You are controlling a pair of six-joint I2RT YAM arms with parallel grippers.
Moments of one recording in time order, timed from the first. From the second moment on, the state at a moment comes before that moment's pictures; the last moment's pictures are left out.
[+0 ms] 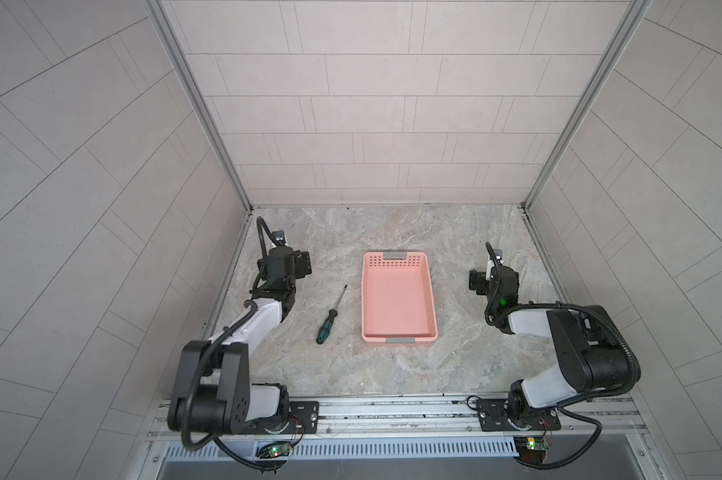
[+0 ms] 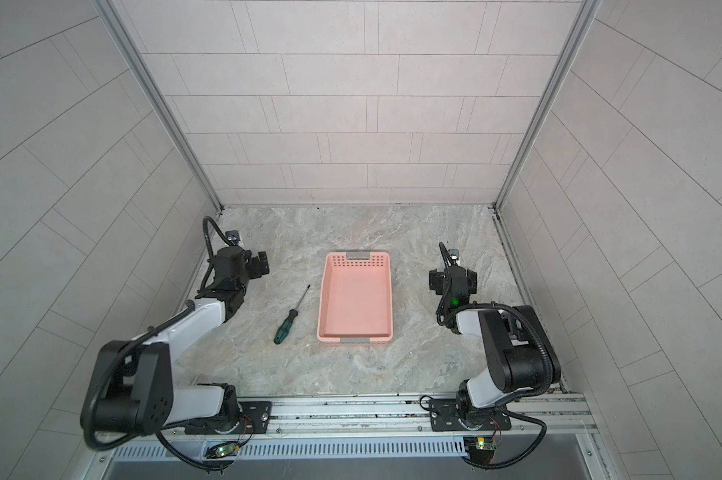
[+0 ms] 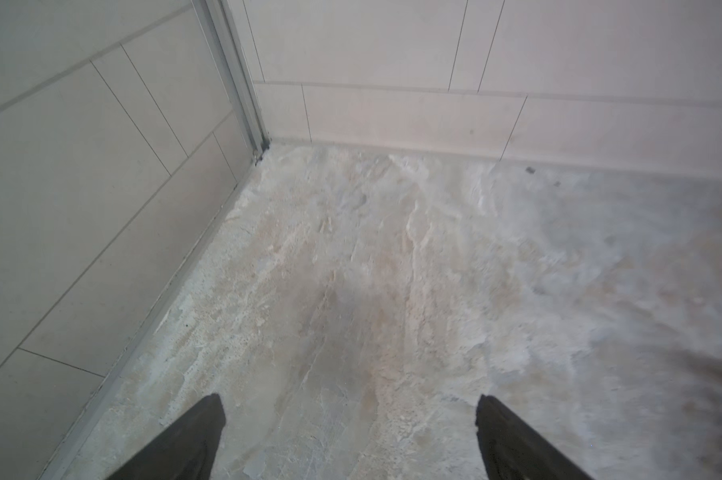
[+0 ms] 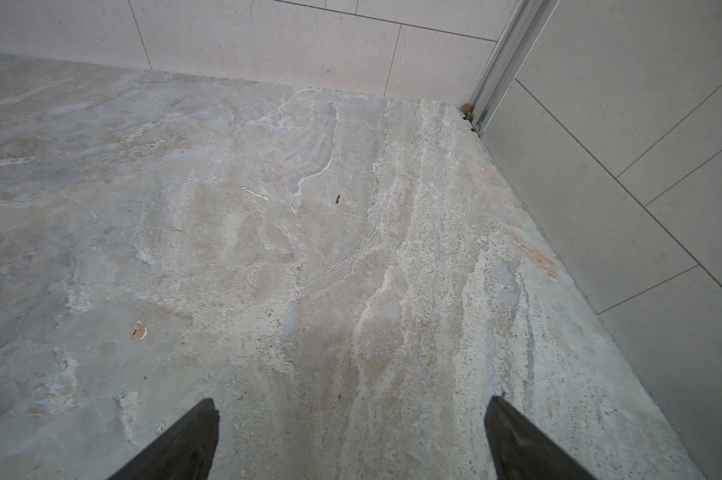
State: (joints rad) left arm -0.06 1.25 0.69 0.12 -0.30 -0.12; right arm 0.06 1.50 0.45 0.58 0.32 -0.02
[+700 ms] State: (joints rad) left arm -0.48 1.07 0.76 -0.79 -0.09 -0.50; right arm 0.08 1.12 1.01 -0.54 -0.05 0.14
